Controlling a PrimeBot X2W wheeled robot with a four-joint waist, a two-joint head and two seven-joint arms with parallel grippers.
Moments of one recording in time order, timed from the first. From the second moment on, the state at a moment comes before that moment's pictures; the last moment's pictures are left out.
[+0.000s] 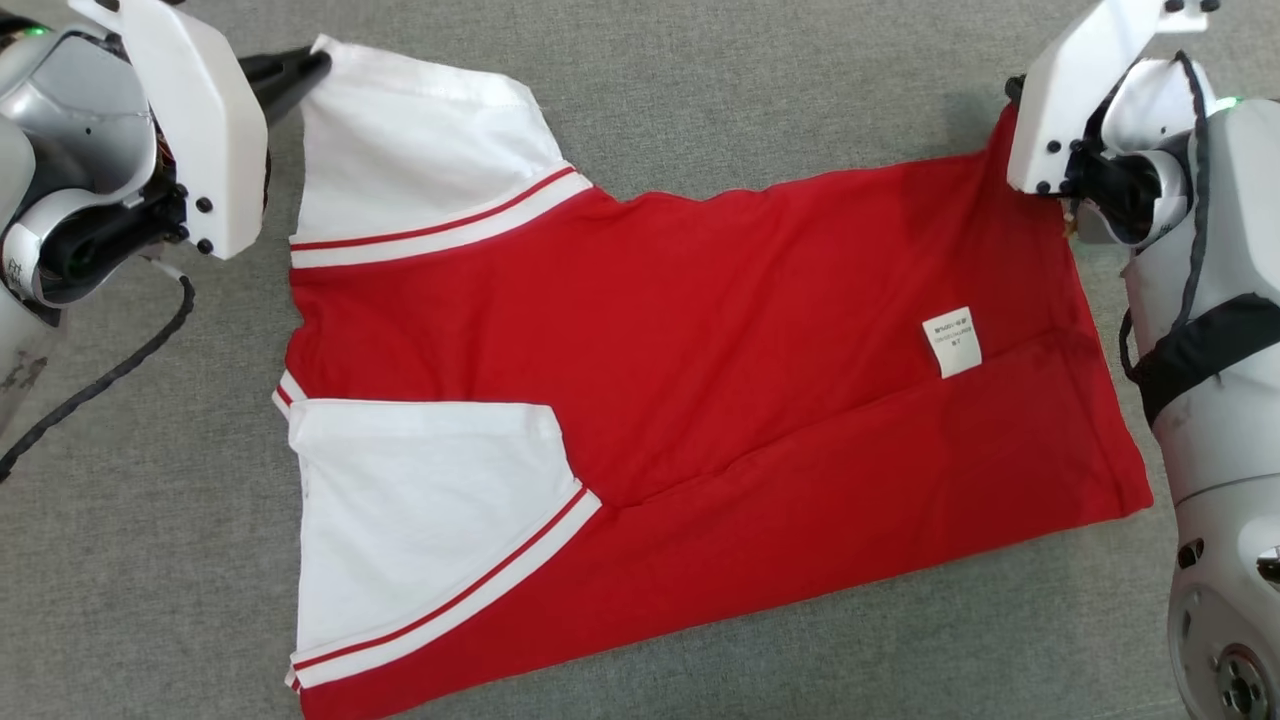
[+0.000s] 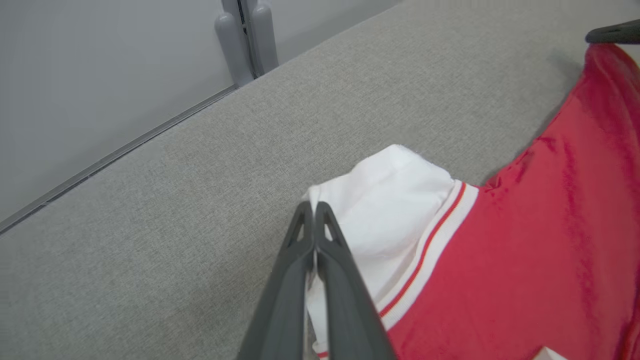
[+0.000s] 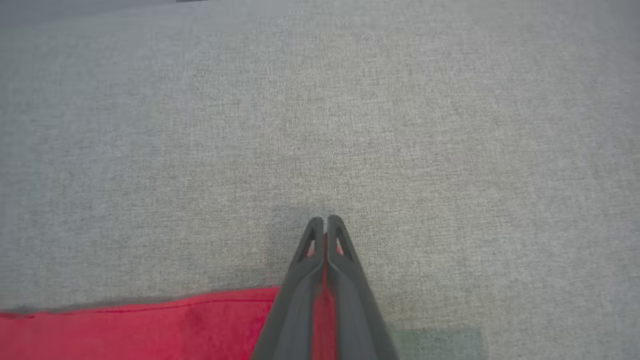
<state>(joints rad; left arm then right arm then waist) -1.18 0.65 -0.92 0.35 -1.02 -0.13 0.53 -1.13 -0.09 -0.04 0.90 0.08 0.13 0.67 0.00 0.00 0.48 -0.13</state>
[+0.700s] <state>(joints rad) -1.00 0.82 -0.91 0.05 -1.19 -0.13 0.22 -0.79 -0.32 0.12 0.53 0.55 0.13 0.56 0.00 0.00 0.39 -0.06</state>
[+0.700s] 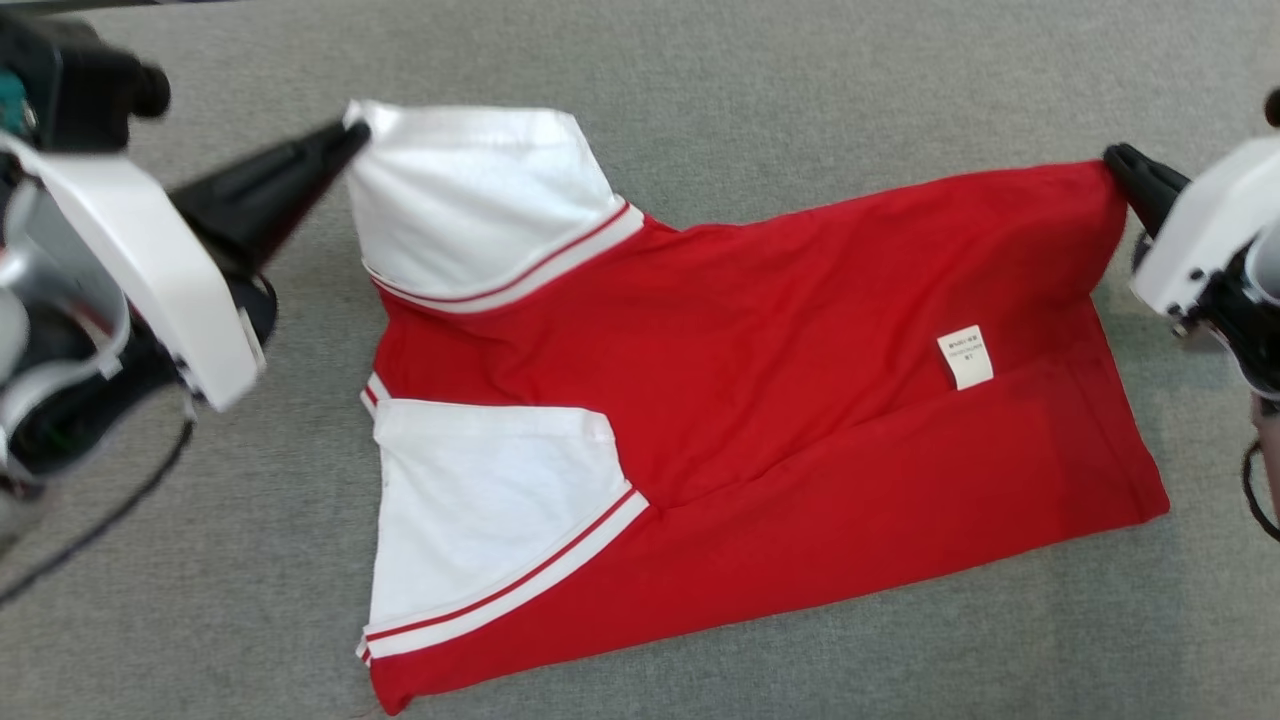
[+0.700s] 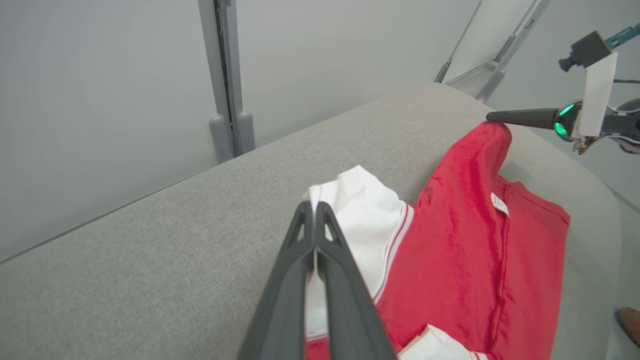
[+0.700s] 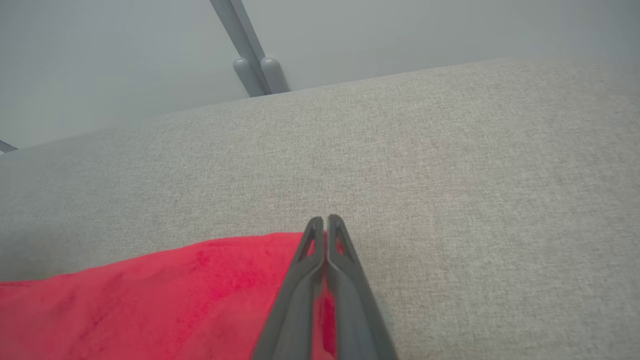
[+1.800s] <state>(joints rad) -0.43 0.83 -1.07 -0.24 -1.26 0.04 -0.06 -0.20 -0.36 -0.12 0.20 0.53 0.13 0.64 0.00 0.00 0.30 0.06</state>
